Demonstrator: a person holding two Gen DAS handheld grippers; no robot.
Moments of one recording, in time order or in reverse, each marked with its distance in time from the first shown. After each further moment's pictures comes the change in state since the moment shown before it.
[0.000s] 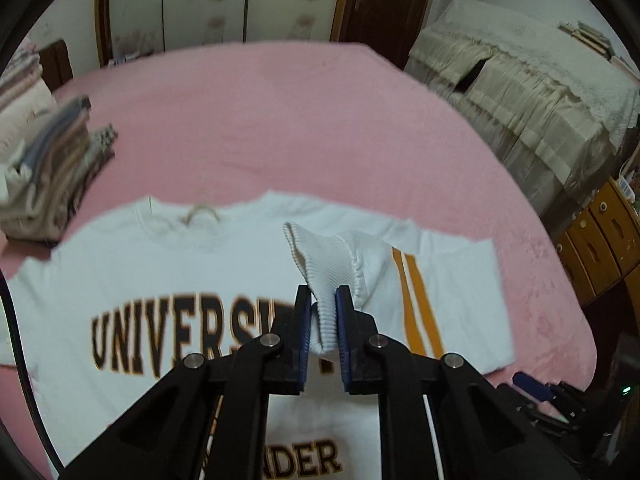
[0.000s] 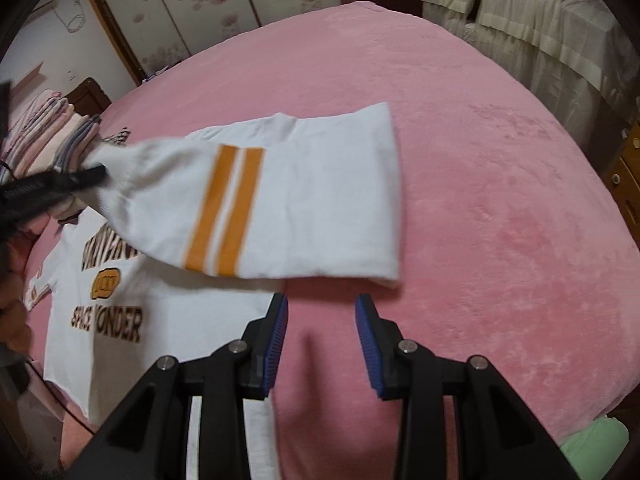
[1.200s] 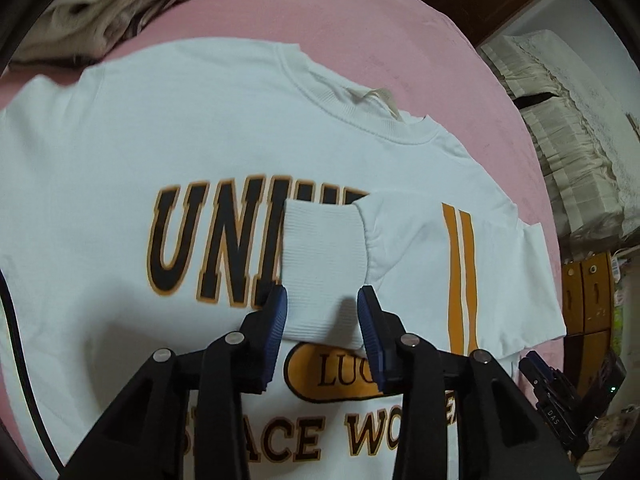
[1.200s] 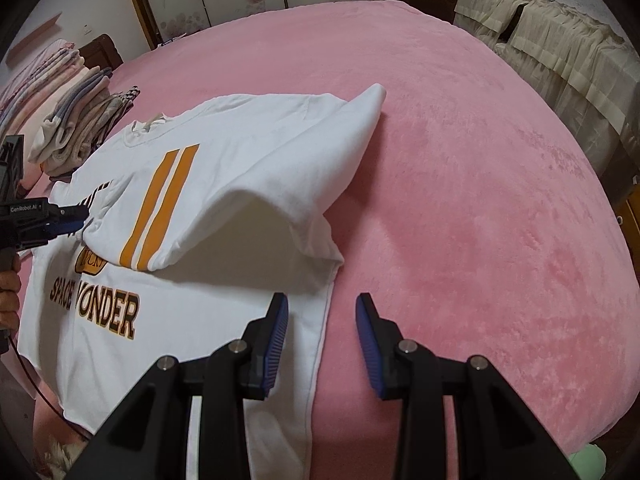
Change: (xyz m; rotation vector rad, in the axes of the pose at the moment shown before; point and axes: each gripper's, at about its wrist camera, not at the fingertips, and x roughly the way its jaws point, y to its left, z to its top) left arm 0.058 0.192 -0.081 -0.370 0.282 -0.131; right arm 0.026 0.049 0.000 -0.150 0.035 -0.038
